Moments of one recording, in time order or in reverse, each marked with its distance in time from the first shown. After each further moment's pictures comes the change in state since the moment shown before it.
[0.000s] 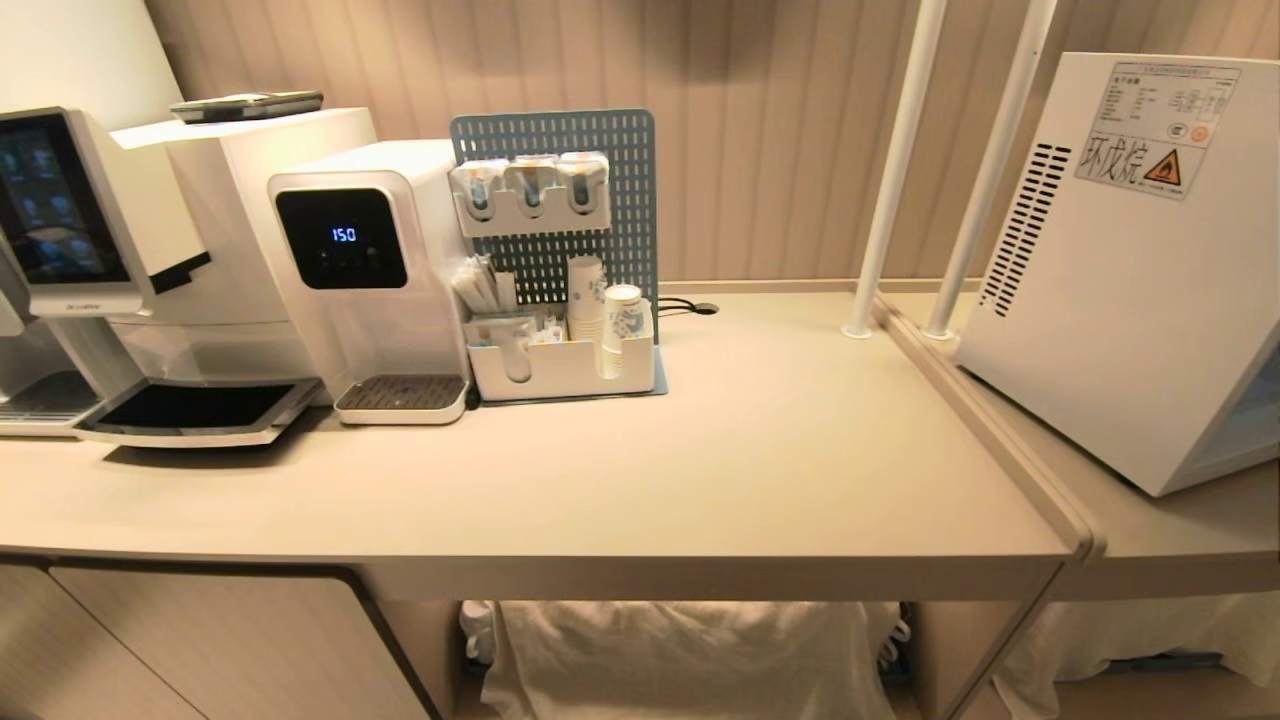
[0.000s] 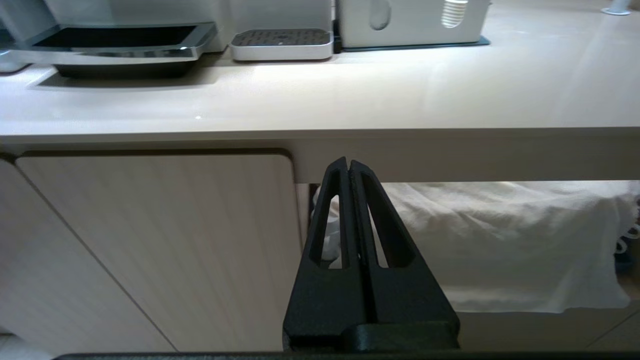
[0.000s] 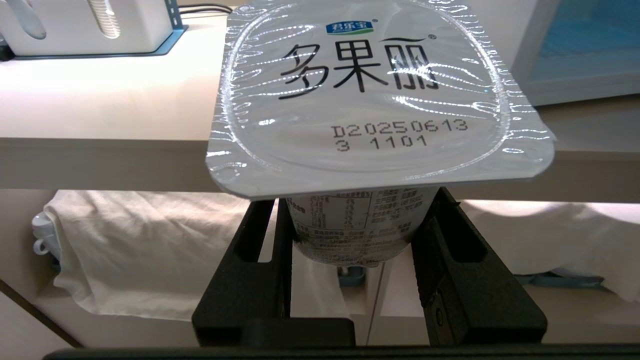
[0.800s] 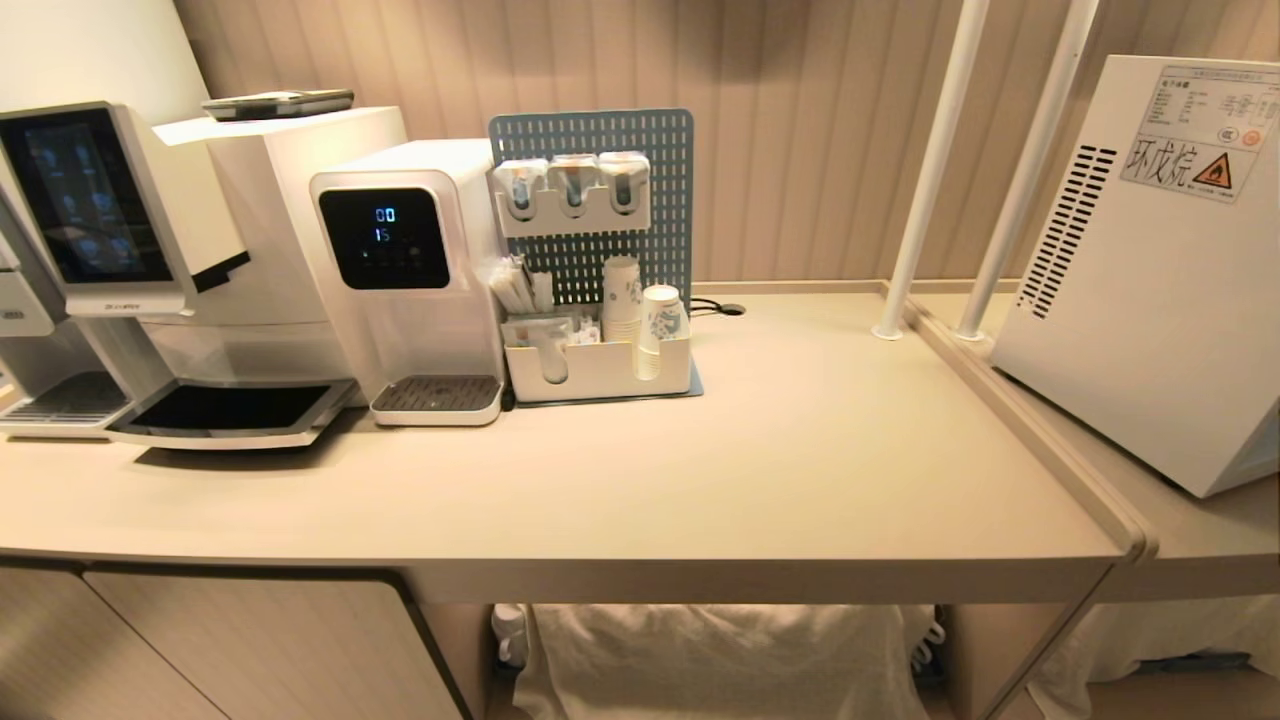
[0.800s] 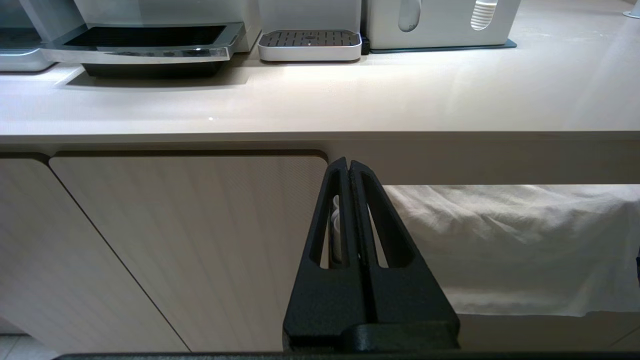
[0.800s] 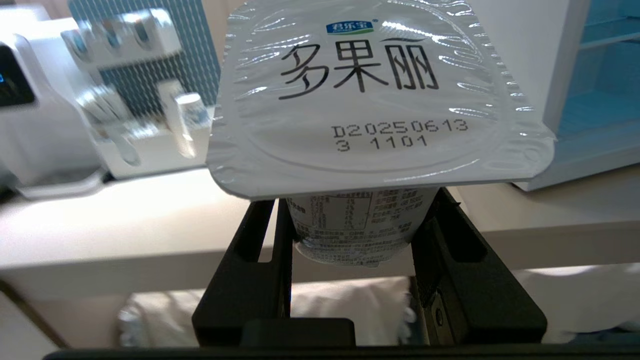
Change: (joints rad) left arm 0.001 0.000 0.000 -0.001 0.000 -0.006; right arm 0.000 0.168 -0.424 0.100 -0.015 0.154
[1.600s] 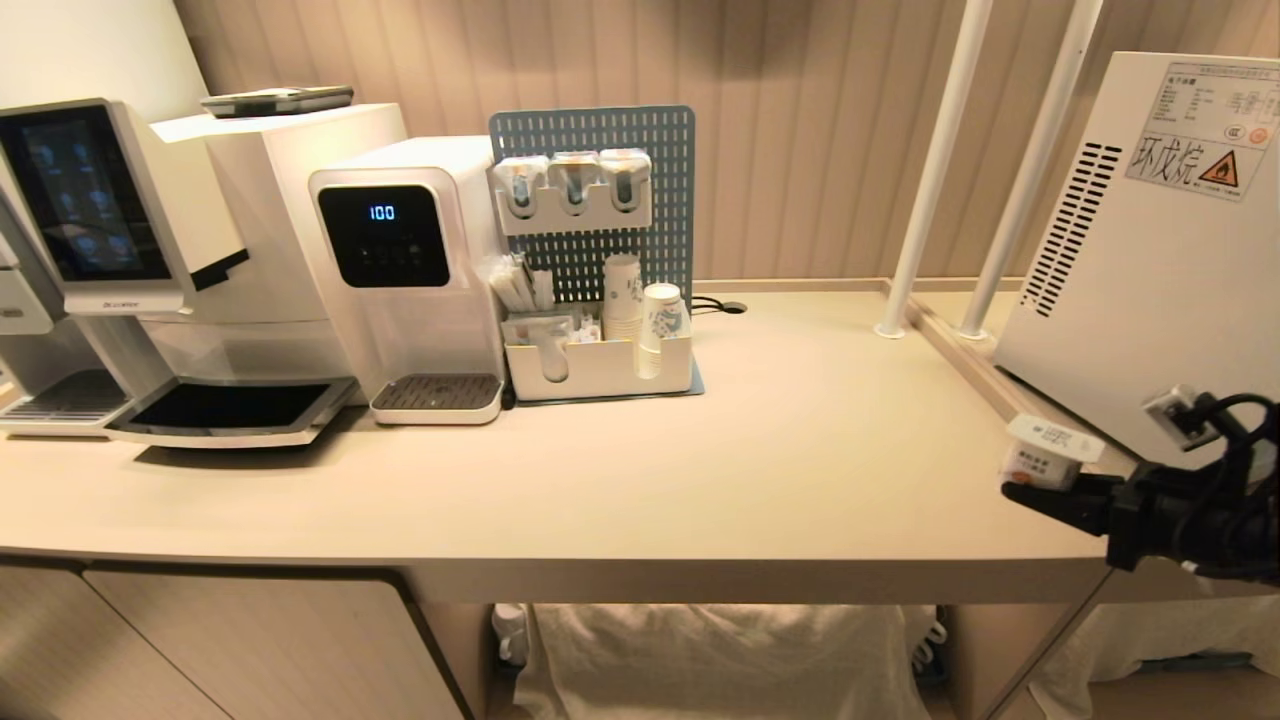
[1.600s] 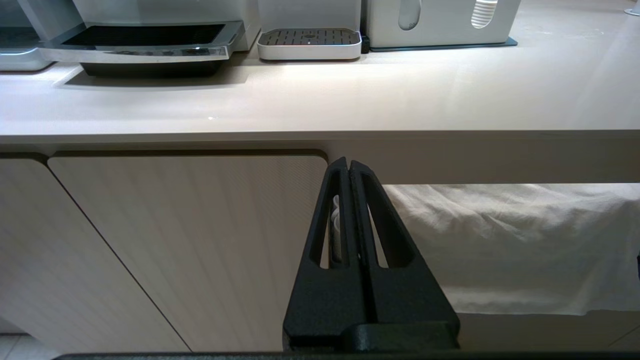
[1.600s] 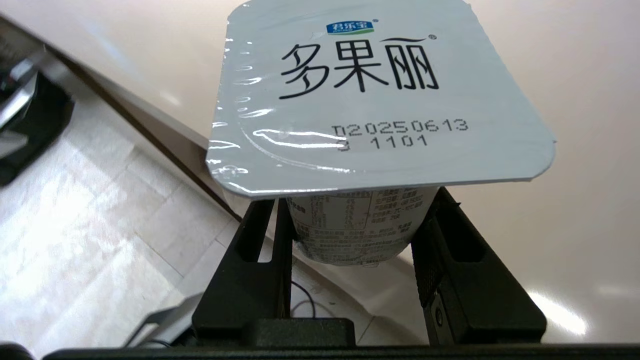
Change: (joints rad) left arm -0.001 0.000 0.000 0.000 0.000 0.002; right arm -0.271 1.629 -0.039 -0.892 0.890 -0.410
